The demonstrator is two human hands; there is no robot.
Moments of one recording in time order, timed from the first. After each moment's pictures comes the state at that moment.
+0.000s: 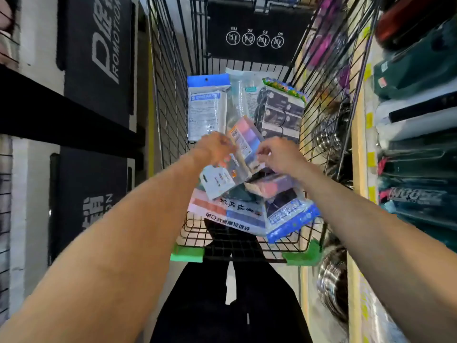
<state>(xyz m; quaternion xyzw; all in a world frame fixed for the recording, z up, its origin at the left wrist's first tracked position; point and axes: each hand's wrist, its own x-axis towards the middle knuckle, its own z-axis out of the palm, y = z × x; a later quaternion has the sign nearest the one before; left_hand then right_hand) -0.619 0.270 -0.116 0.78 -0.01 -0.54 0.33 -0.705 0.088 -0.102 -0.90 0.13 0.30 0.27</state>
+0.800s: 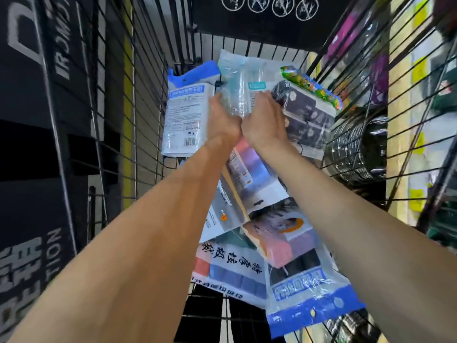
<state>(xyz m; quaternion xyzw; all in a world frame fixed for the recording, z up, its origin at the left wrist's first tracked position) -0.534 0.145 -0.275 0.77 0.17 -0.31 0.54 -0.560 0.068 -0.217 -0.92 0.27 0.13 0.26</state>
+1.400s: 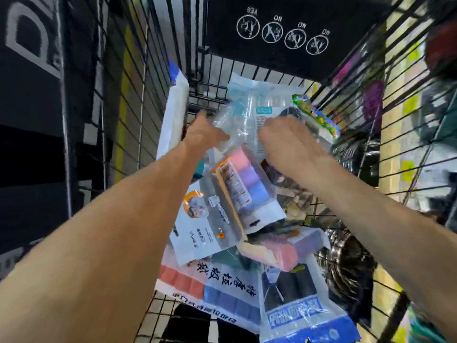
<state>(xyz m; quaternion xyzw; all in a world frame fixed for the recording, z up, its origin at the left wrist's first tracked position) -0.480 0.183 -0.275 0.83 0.13 -0.41 0.34 -0.557 0.035 -0.172 -0.97 -0.08 0.24 -0.04</state>
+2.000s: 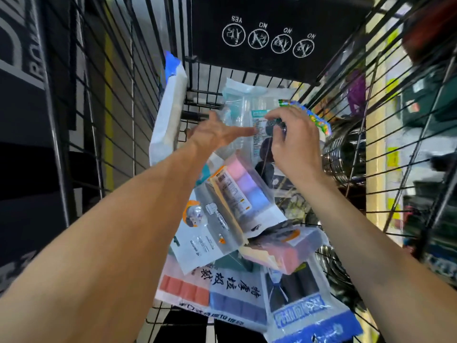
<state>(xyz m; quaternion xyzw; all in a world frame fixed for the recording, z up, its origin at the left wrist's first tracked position) -0.492 0.140 -0.262 0.84 0.04 -0.49 0.23 -0.592 0.011 -0.196 -0.95 0.19 -0.02 0.25</state>
